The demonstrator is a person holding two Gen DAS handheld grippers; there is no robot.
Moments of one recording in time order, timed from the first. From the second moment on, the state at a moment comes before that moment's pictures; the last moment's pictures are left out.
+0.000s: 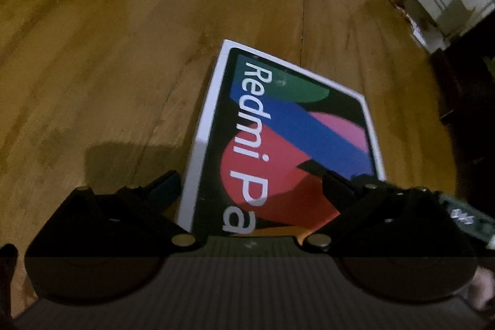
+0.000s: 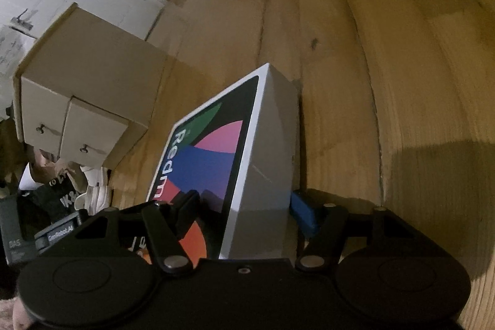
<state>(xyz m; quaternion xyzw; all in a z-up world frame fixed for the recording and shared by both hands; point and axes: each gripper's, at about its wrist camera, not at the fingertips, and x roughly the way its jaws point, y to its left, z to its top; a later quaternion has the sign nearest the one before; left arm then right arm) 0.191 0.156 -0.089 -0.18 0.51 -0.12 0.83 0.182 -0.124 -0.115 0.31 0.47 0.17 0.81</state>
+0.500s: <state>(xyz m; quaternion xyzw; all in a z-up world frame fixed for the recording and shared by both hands) 0.178 0.162 -0.075 -0.20 0.48 -0.13 0.84 0.163 -0.116 -0.096 0.28 0.45 0.16 0.83</state>
